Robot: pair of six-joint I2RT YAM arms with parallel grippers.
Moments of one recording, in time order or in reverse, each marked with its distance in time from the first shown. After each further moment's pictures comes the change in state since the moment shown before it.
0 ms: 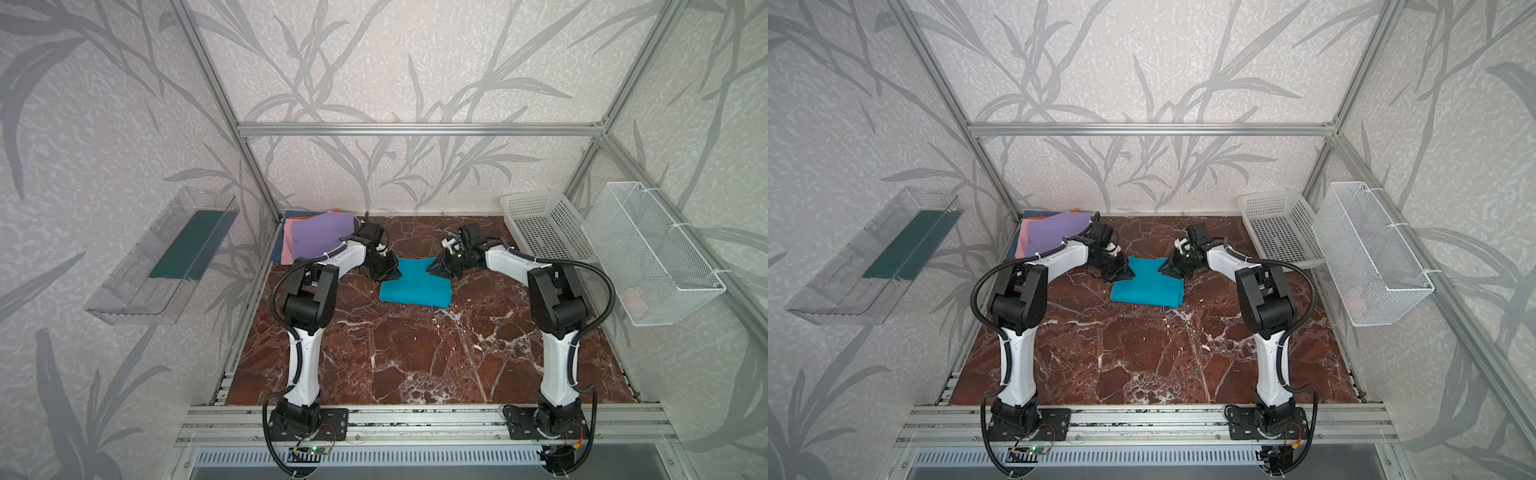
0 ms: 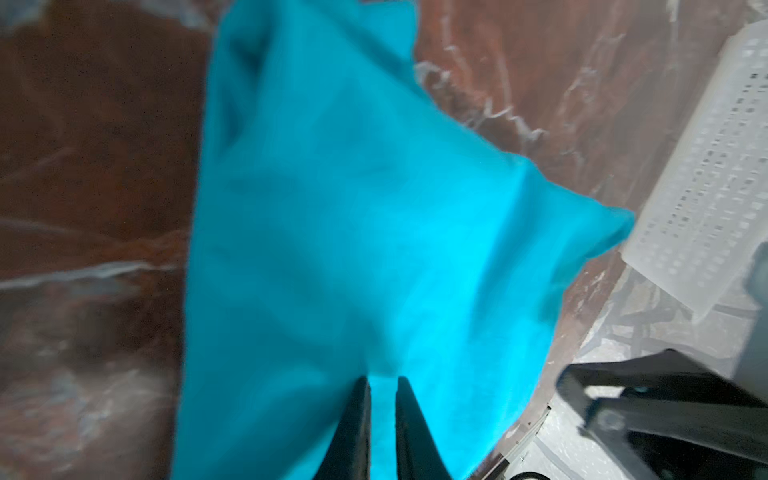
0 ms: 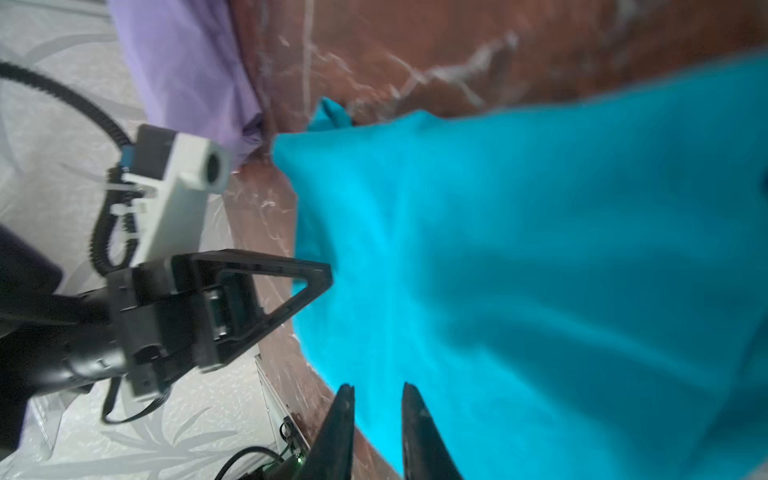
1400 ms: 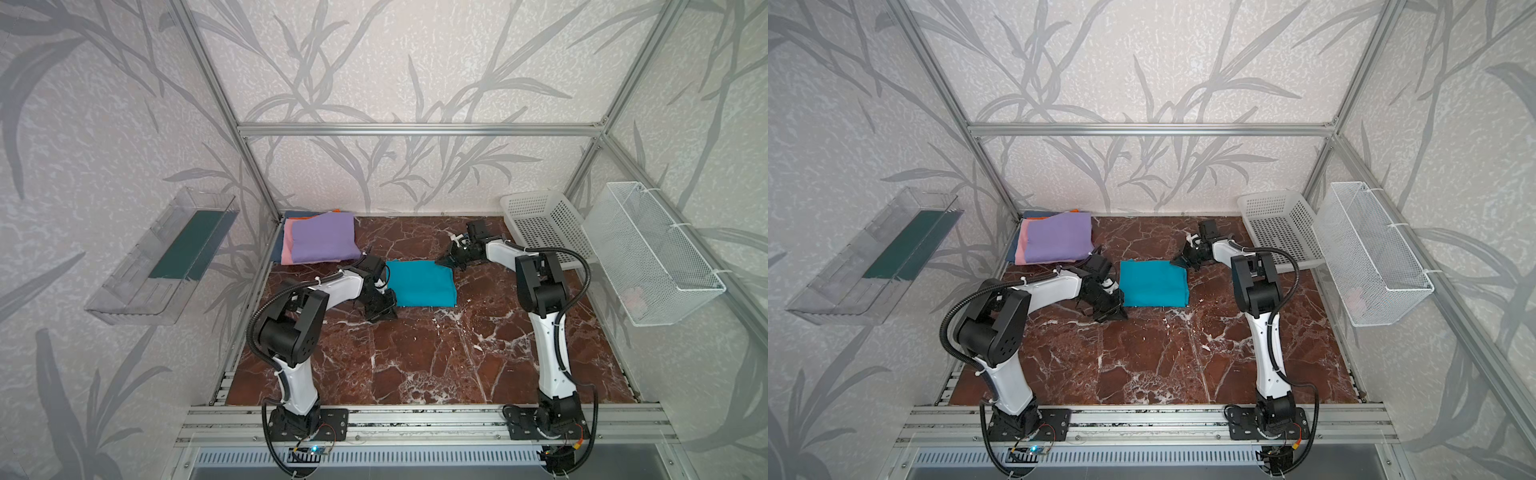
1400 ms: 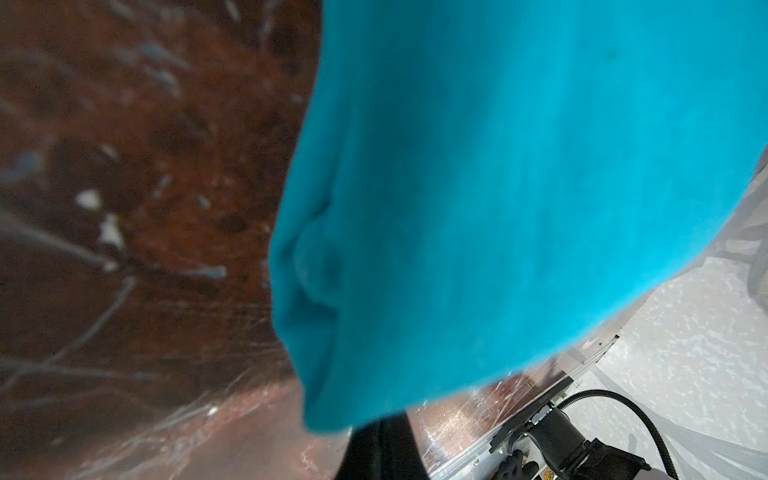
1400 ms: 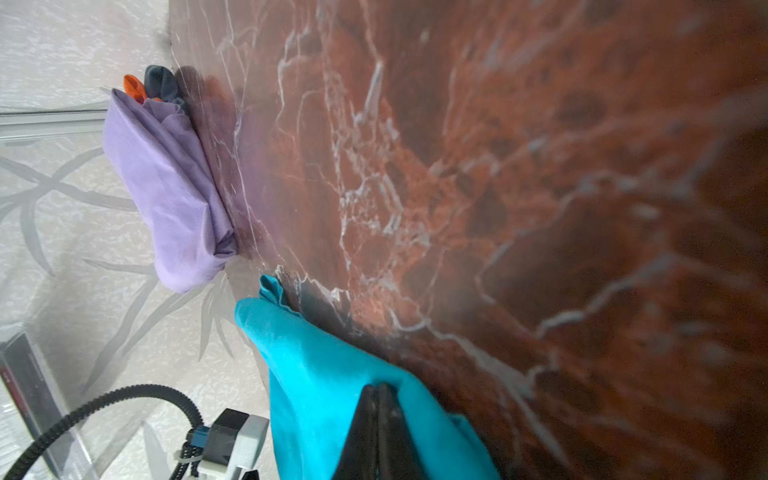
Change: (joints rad) left arm -0.119 -0.308 -0.456 0.020 -0.001 0.005; right arm -0.113 0.269 0.332 -0.034 -0.038 -0.014
